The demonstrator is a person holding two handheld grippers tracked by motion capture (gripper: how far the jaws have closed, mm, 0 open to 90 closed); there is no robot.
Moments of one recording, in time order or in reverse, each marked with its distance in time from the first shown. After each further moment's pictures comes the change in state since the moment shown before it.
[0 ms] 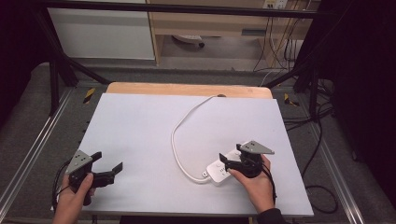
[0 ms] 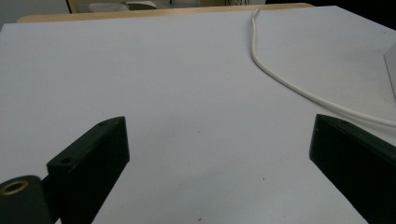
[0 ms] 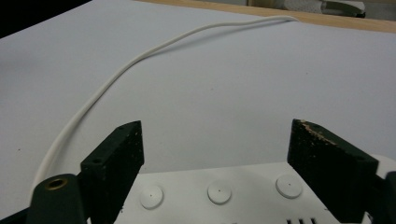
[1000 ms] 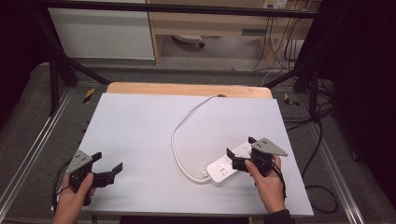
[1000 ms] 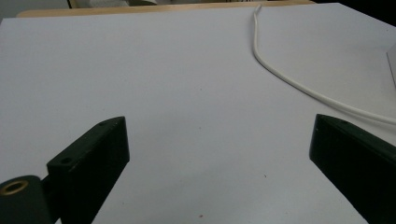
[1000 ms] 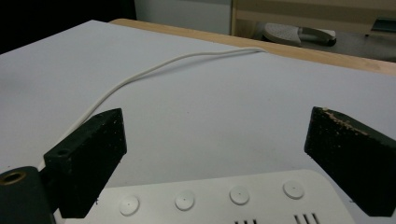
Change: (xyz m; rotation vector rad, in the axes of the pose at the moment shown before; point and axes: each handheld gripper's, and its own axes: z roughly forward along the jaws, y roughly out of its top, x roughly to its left) left arm 0.001 -0.001 0.001 0.012 0.002 -0.009; right arm -0.013 0.012 -0.026 -0.144 -0.065 -0.027
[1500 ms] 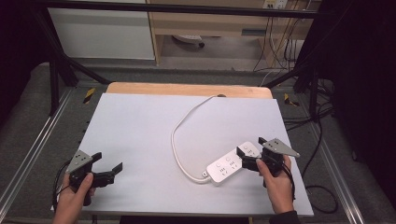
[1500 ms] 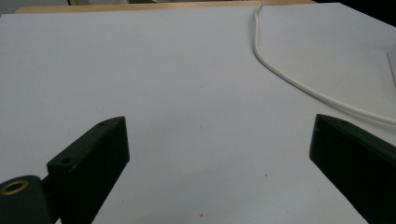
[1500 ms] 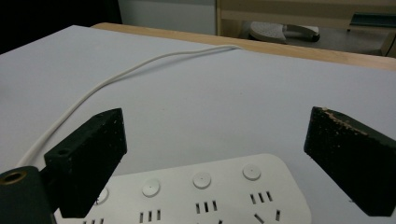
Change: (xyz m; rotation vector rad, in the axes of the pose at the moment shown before) left arm 0.001 -0.001 0.001 -0.001 -0.003 -0.010; right arm -0.023 -0.004 -0.014 -0.006 -0.038 0.040
